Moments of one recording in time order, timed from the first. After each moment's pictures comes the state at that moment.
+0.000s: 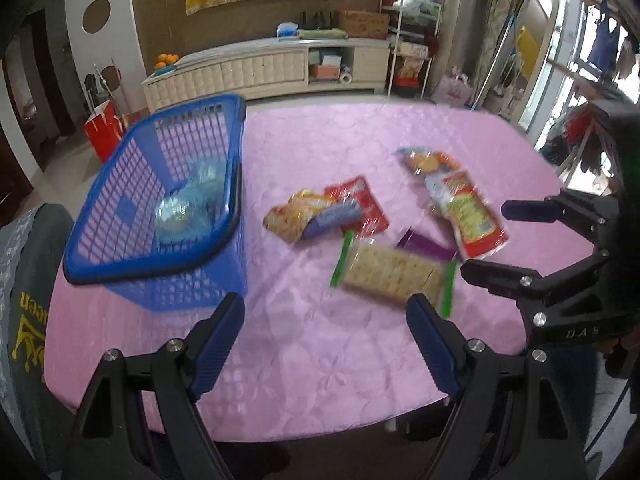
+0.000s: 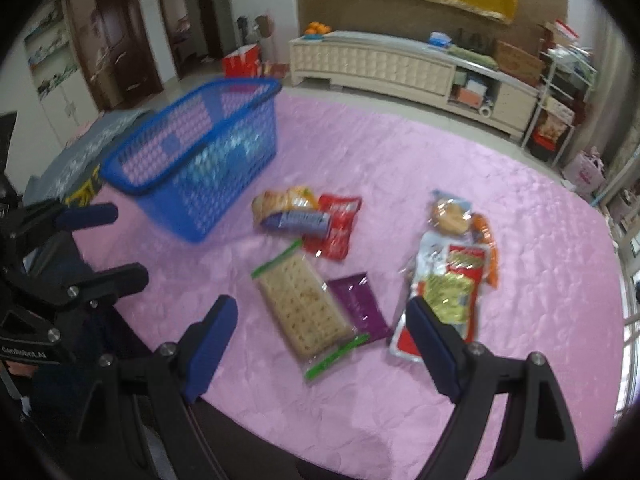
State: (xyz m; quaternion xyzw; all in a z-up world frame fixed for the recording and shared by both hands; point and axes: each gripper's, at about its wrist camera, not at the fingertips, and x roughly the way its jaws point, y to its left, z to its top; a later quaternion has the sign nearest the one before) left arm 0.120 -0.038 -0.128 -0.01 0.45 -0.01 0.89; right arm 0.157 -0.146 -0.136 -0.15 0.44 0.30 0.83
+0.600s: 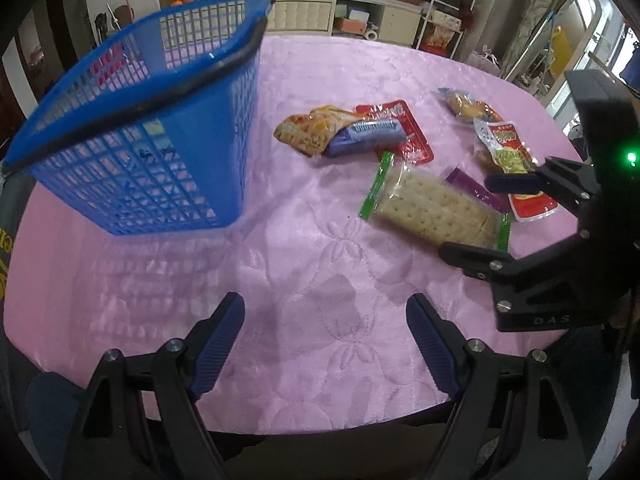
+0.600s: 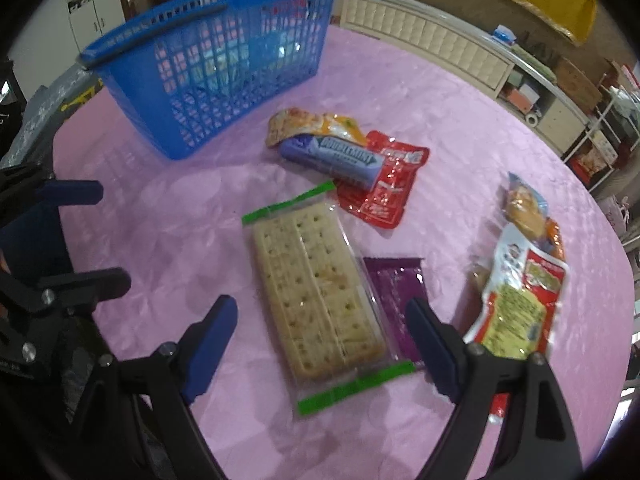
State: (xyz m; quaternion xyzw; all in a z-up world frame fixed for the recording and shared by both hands) left arm 0.128 -0.017 -0.207 -0.06 0.52 0.01 0.85; right arm 0.177 -0.098 -0.214 -0.25 0.47 0.34 0.77
